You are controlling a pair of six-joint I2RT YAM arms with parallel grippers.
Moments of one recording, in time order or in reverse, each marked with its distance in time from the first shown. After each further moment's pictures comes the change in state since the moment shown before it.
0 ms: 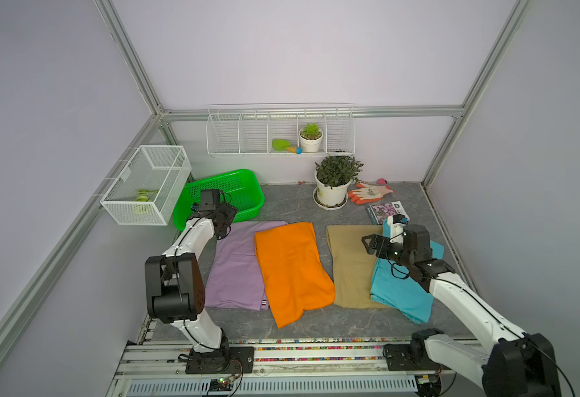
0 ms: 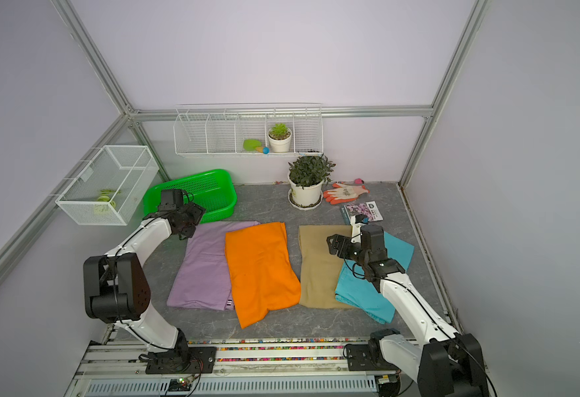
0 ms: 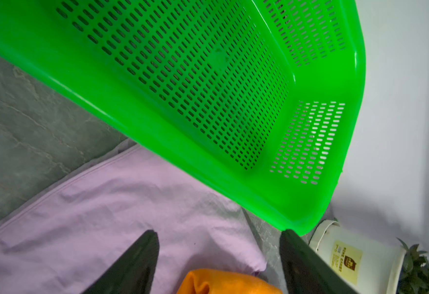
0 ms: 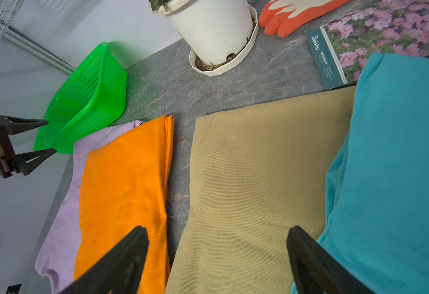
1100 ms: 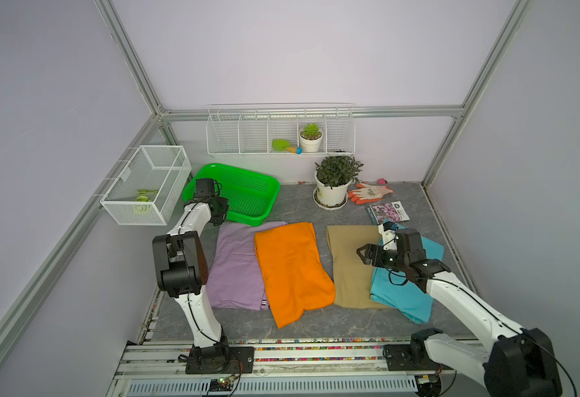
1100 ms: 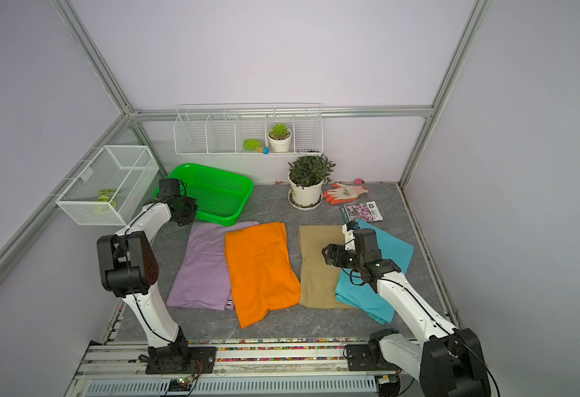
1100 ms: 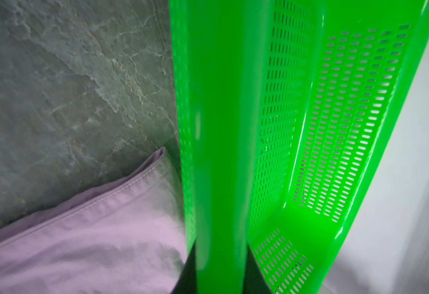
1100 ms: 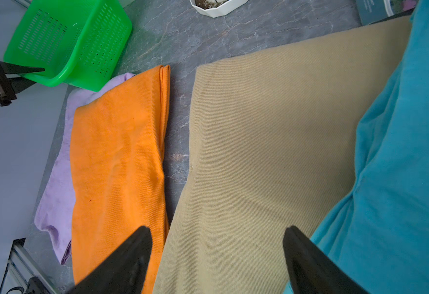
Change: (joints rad) left arm 0.061 0.210 0.253 -0.090 0.068 -0.140; right arm 0.058 0.018 -0.001 -0.127 -0.015 -0.035
